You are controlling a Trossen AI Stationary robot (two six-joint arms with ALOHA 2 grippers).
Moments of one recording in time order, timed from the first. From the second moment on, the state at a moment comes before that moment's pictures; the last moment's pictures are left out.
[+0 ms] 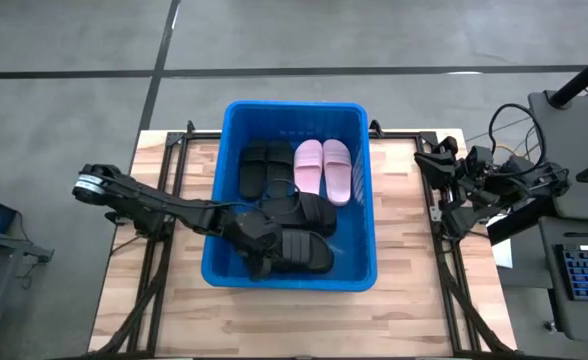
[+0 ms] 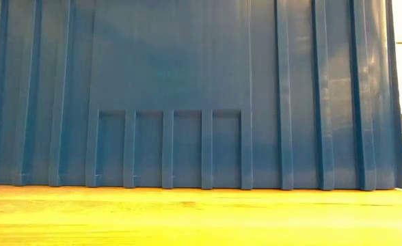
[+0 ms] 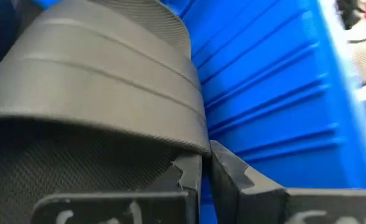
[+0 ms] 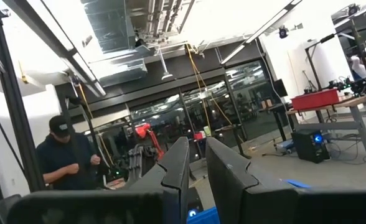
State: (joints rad) left arm -0.21 1.42 0.94 -0.11 0.17 -0.60; right arm 0.34 0.48 0.68 0.29 0.59 0.04
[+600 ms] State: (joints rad) left arm -0.18 1.44 0.74 0.13 0.24 -0.72; right arm 0.34 0.48 0.68 0.29 0.60 0.04
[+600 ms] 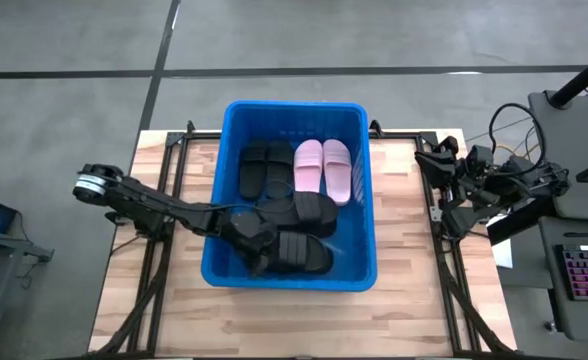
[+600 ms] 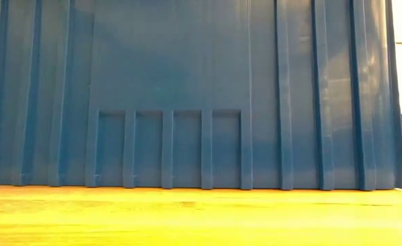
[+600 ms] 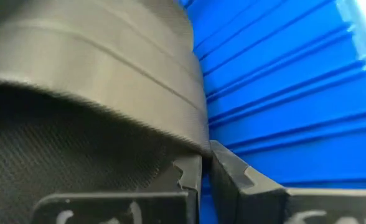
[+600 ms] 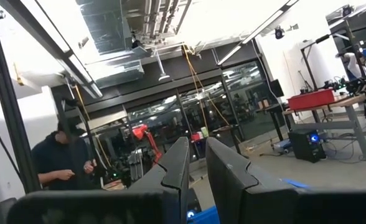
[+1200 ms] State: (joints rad) left arm -0.17 1.44 0.71 0.17 0.28 -0.82; right arm 0.34 0.48 0.68 0.30 0.60 0.04
